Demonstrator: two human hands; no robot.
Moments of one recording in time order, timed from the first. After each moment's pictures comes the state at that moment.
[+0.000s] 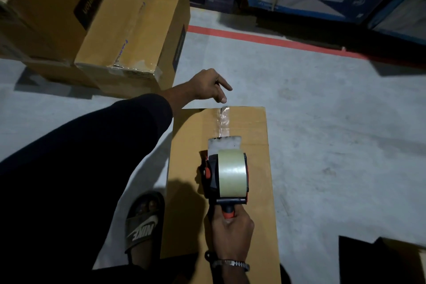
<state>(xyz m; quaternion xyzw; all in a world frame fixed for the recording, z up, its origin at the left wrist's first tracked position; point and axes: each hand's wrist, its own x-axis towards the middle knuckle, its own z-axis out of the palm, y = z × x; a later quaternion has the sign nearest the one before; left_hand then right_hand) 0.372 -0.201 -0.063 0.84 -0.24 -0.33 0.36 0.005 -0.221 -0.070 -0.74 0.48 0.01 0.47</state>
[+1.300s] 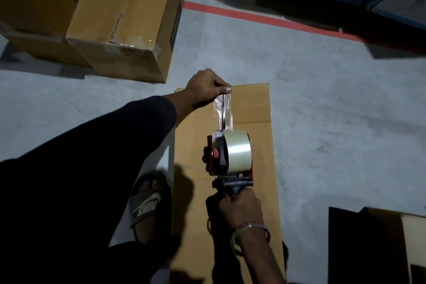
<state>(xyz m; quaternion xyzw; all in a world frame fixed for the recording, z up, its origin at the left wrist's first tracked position) 0.328 -0.184 -0.120 0.88 -0.23 -0.21 0.36 0.001 -0.234 -0.041 -0.76 0.46 0.26 0.38</state>
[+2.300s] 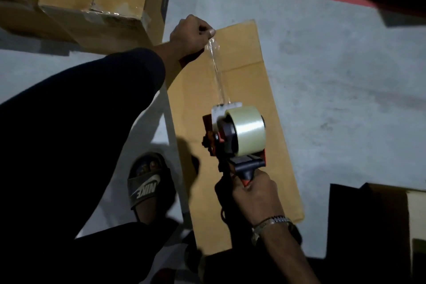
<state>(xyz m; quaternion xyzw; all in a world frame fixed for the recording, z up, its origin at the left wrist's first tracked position) 0.379 -0.175 -0.114 0.91 -0.18 -0.13 0.34 -0.024 -0.261 -0.048 -0.81 0.40 0.20 0.37</state>
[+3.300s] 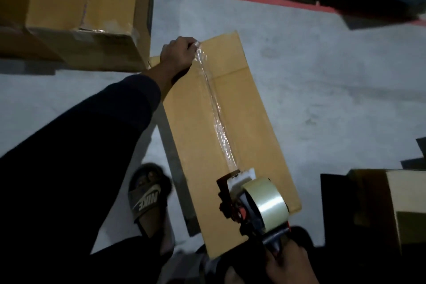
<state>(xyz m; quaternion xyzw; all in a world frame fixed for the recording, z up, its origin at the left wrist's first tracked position) 0.373 -0.170 -0.130 0.93 -0.22 -0.09 0.28 -0.165 -0.260 -0.035 -0.82 0.35 0.34 0.29</state>
